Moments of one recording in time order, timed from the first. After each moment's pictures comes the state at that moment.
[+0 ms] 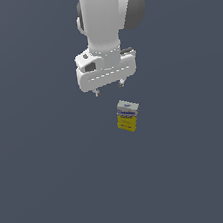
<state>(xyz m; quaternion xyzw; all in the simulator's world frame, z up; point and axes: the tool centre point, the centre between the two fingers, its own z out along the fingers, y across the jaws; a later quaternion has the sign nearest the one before) -0.063 0.005 0.281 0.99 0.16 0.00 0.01</state>
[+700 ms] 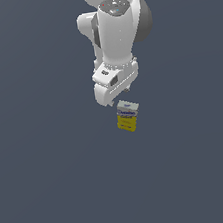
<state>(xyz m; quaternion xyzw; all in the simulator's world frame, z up) -0.058 0.039 0.240 0.93 0.37 0.00 0.00</state>
